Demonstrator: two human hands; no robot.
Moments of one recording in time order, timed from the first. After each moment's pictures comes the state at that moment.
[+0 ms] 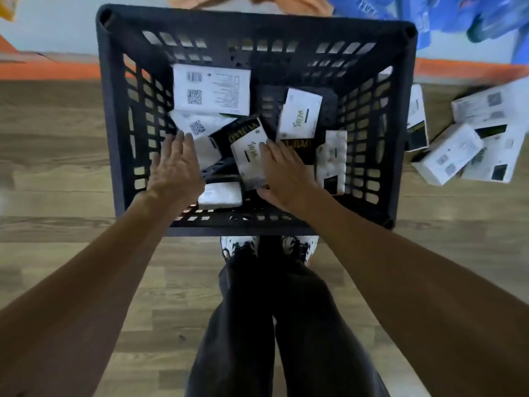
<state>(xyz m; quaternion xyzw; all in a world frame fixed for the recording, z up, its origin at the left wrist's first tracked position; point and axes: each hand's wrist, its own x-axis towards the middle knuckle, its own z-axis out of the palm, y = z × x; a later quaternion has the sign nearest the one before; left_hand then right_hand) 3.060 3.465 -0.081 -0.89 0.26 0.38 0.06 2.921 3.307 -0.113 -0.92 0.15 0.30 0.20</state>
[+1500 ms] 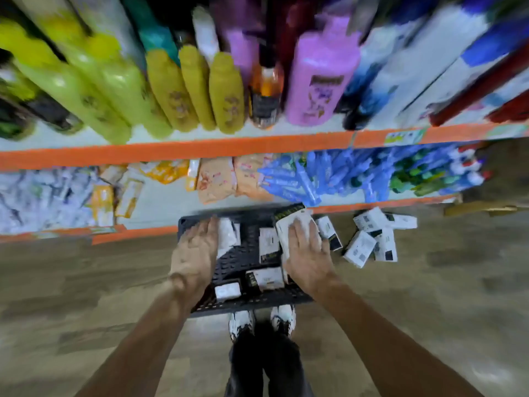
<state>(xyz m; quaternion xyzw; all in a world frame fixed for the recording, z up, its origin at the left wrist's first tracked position) 3.078 3.377 0.311 -0.89 0.42 0.19 0.06 2.906 3.232 0.292 -0.91 0.30 0.26 0.11</state>
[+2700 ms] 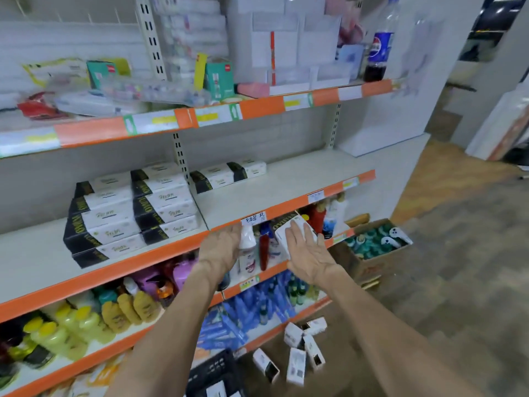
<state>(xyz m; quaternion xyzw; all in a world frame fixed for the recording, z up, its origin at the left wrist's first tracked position) 2.889 3.127 0.793 -0.79 0.62 -0.02 -0.03 2.689 3.056 0.769 -0.90 0.44 0.06 -0.04</state>
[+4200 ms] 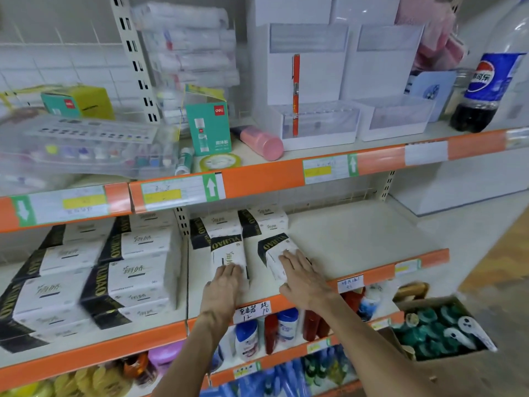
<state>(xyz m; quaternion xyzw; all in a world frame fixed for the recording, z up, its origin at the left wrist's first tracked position) 2.945 2.924 0.750 -0.87 0.50 0.01 -0.03 2.793 2.783 0.743 -0.95 0.31 0.02 0.09</state>
